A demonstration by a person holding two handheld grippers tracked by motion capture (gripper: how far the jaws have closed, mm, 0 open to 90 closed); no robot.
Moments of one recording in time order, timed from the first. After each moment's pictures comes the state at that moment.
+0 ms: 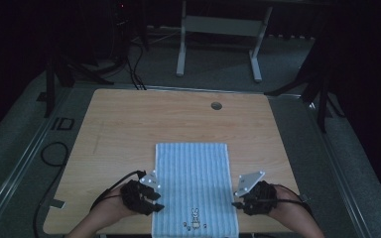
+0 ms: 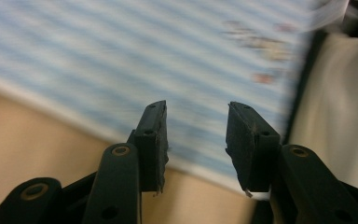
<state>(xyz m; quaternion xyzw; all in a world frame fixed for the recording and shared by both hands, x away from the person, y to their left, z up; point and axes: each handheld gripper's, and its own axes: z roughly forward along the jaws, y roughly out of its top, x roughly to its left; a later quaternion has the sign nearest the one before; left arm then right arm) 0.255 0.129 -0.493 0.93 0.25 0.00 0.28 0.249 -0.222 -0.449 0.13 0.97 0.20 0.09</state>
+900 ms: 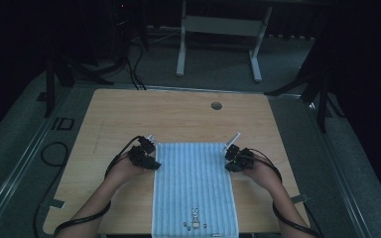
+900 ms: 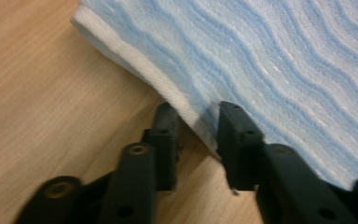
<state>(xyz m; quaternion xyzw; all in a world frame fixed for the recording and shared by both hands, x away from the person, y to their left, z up) 0.376 0.136 -0.529 0.90 0.37 0.04 0.23 0.387 -0.201 -0.514 0.25 0.96 0.13 0.06</state>
